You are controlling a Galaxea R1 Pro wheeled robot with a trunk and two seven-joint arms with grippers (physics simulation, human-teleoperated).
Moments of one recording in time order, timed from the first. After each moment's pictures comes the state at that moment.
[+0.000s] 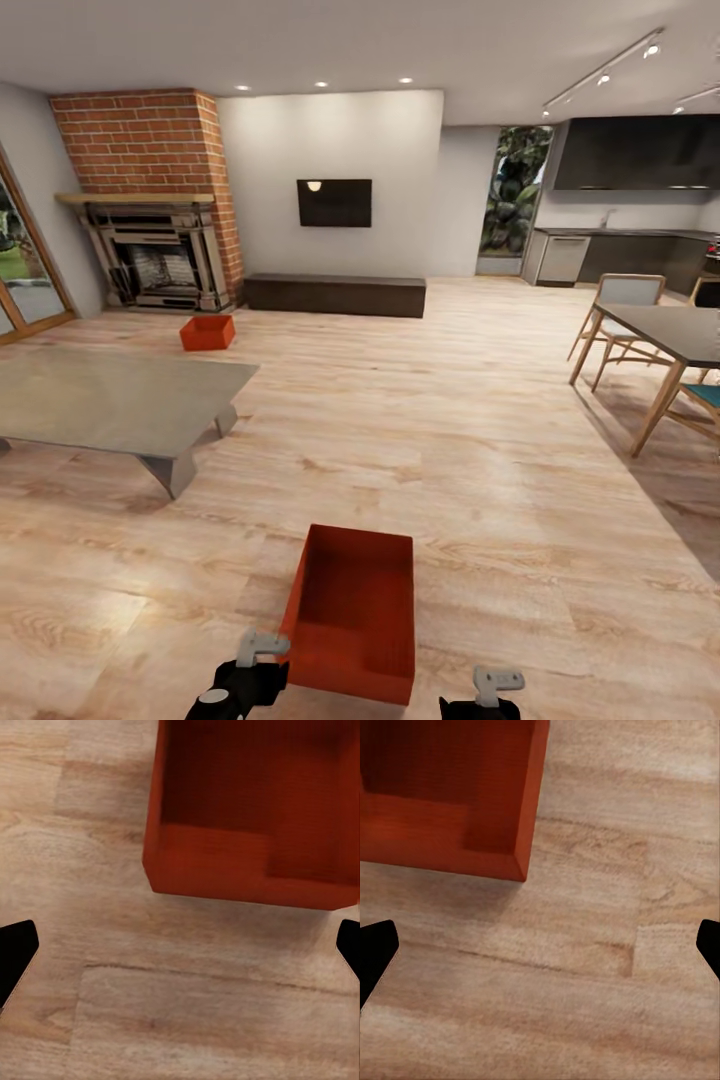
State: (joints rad) left arm -0.31 -0.07 -0.04 -0.58 -0.01 0.15 0.05; right arm -0.13 0.07 0.02 -0.81 0.00 0.24 -0.02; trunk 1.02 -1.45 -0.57
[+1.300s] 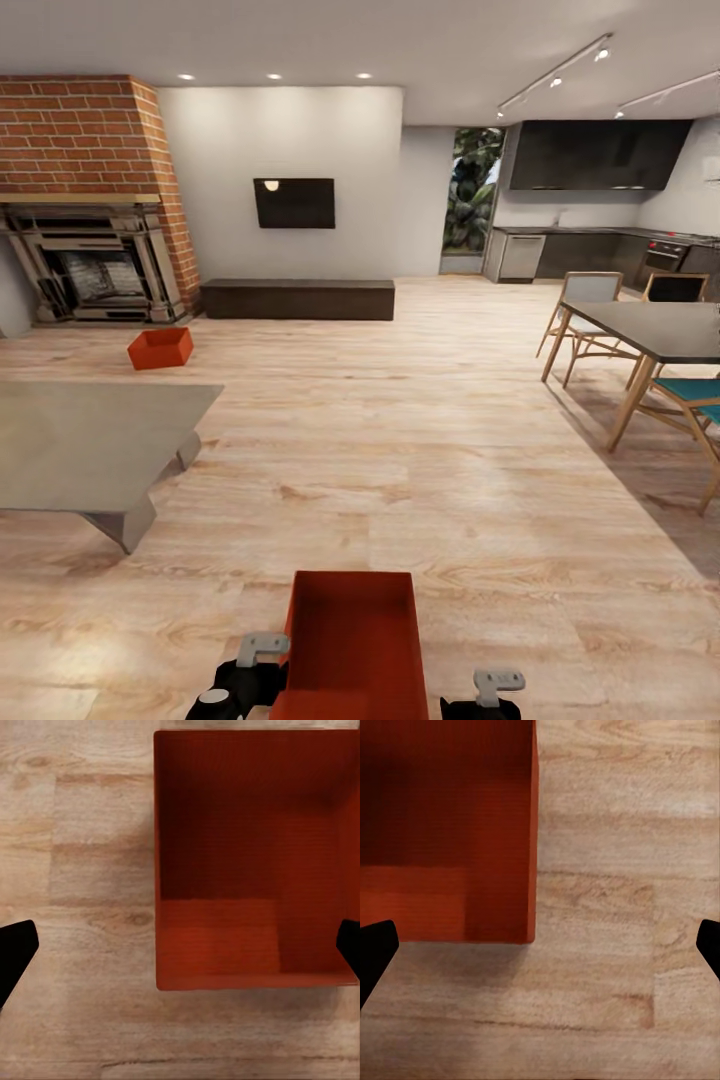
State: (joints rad) left arm -0.31 -0.07 -0.05 -0.58 -0.01 0.15 0.05; right arm -0.13 0.06 0.02 -0.81 0.00 0.24 -0.02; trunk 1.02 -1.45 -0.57
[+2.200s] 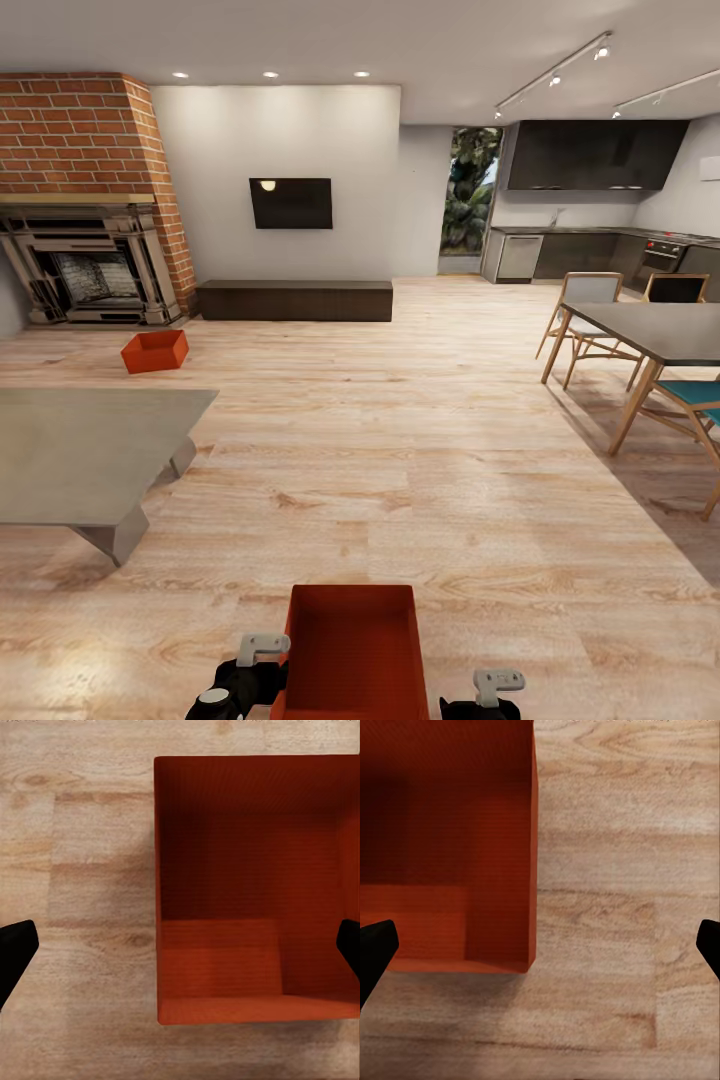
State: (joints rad) left arm -0.31 -0.07 -0.05 -0.58 0.00 0.14 0.05; right arm -0.13 0.06 0.02 -0.81 0.01 0.24 -0.02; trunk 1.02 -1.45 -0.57
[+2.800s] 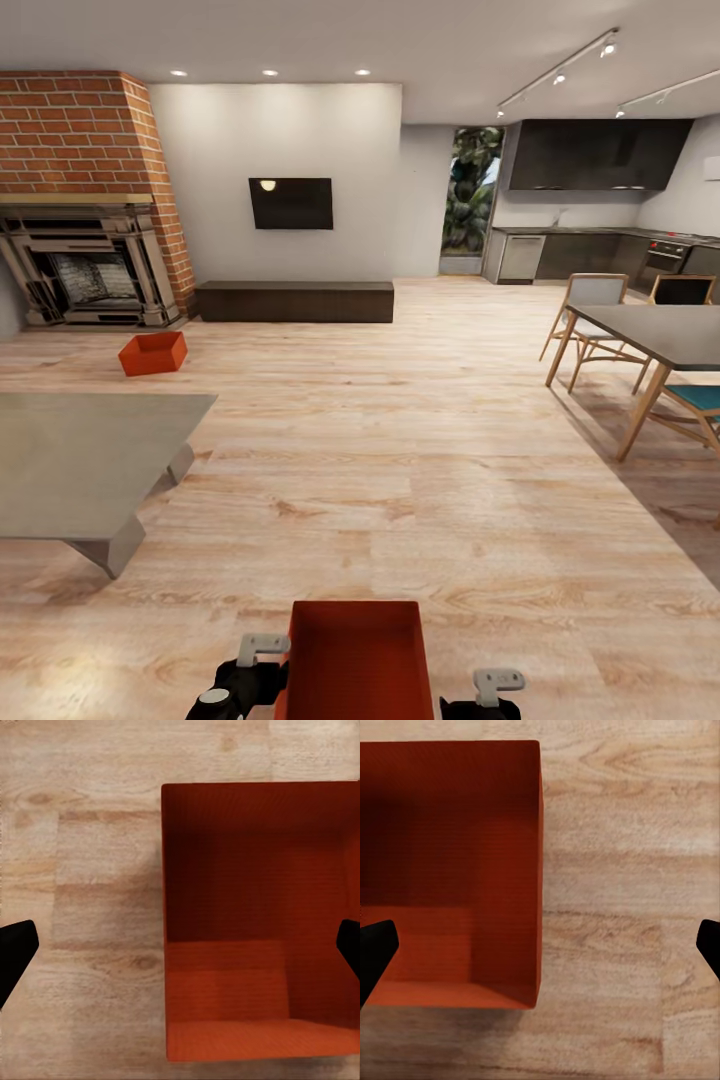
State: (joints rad) left arm -0.31 -0.07 -0.05 -0.58 0.00 0.14 0.05; right arm -0.13 0.06 0.02 -0.81 0.01 0.24 -0.02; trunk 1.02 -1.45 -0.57
